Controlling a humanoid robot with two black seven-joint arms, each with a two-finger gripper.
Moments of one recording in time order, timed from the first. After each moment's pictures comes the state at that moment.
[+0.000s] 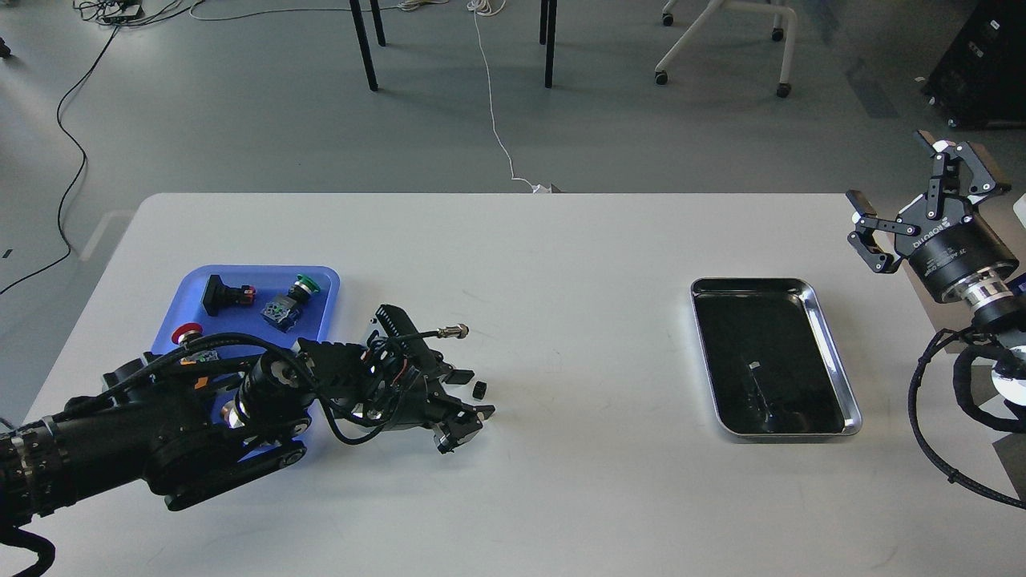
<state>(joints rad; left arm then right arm) -0.76 0.38 -0.19 -1.24 2.13 -0.27 -0.19 0.59 -0.66 0.60 0.77 -0.02 0.49 0.49</state>
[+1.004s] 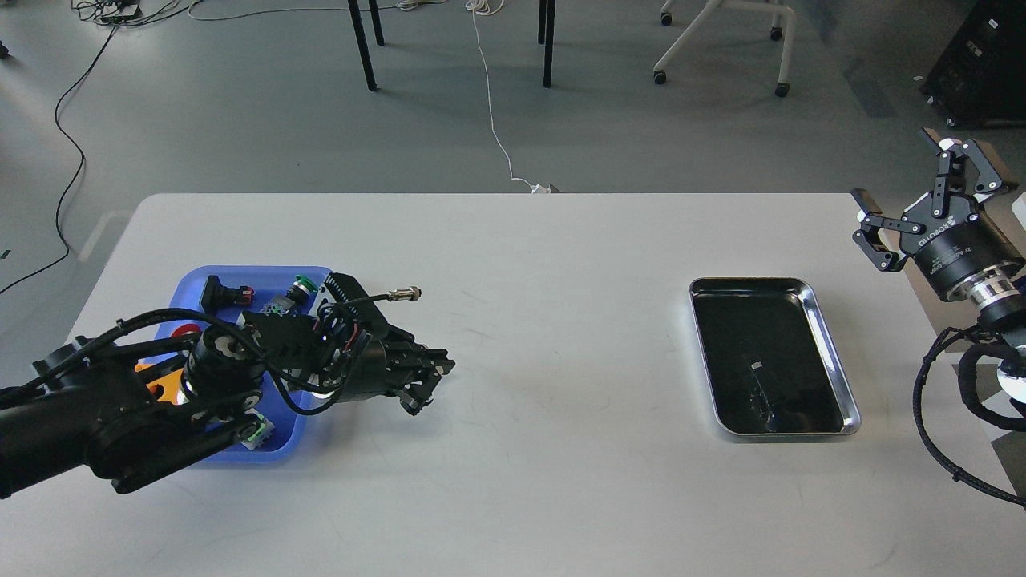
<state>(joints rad) -0.76 0.59 -0.30 -1.31 2.07 -0.27 -0.24 0.60 -0.67 0.61 0.77 -0.02 0.49 0.49</state>
